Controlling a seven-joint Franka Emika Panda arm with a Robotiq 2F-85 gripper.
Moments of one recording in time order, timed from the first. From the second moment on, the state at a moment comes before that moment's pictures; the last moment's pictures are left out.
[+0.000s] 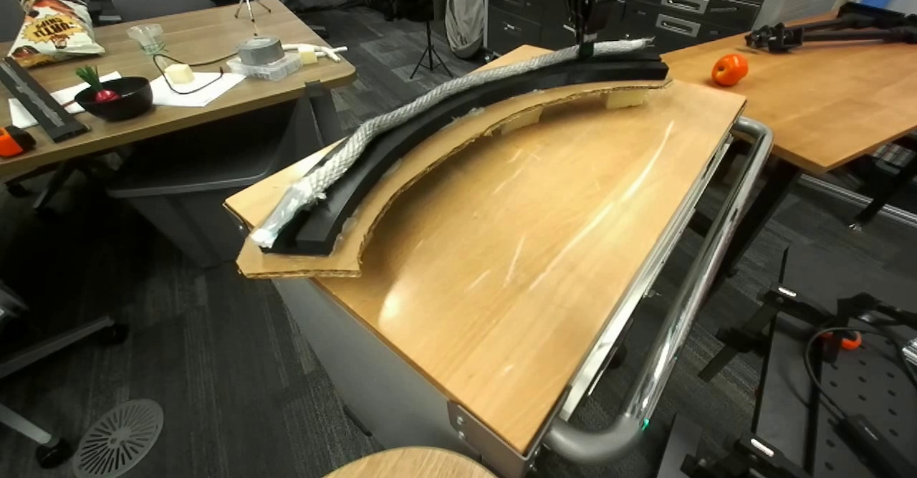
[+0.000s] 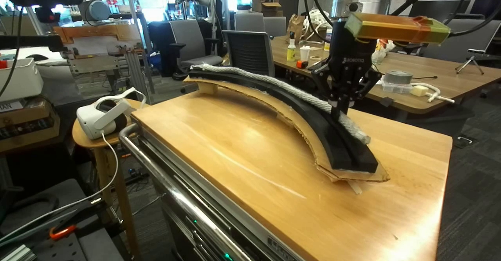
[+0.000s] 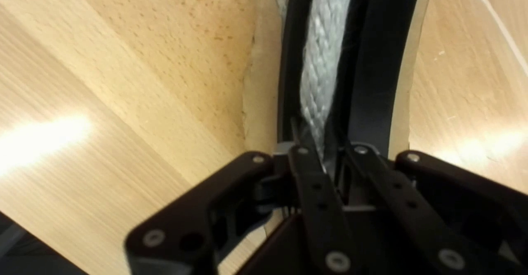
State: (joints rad) arm -0.27 0.41 -0.06 -1.66 -0.09 1.97 -1.17
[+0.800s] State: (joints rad) arm -0.27 0.37 -0.07 -1.73 -0.10 1.96 -1.13
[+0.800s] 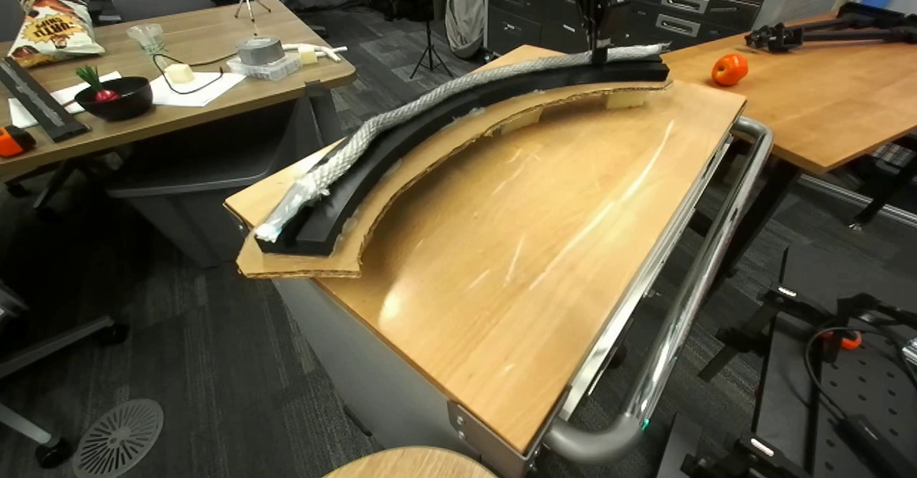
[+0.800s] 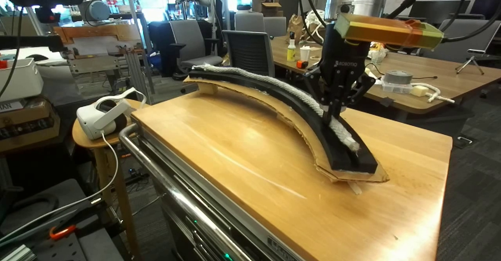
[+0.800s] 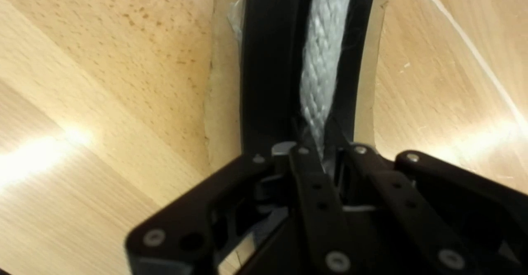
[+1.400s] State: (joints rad) arm -0.27 0.35 -0.09 -1.77 -0.10 1.95 -1.11
